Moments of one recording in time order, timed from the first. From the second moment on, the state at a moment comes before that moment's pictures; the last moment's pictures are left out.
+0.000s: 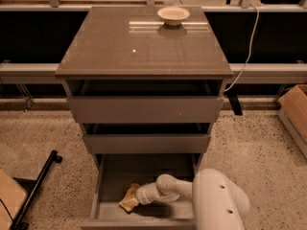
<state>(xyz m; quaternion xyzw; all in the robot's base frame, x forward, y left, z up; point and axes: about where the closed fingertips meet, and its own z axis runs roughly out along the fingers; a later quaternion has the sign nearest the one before) 0.554 0.117 0.119 -0.48 0.76 0.36 0.26</state>
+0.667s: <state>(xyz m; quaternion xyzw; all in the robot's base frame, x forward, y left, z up) 0.554 0.117 0.120 -0.48 0.76 0.36 0.26</state>
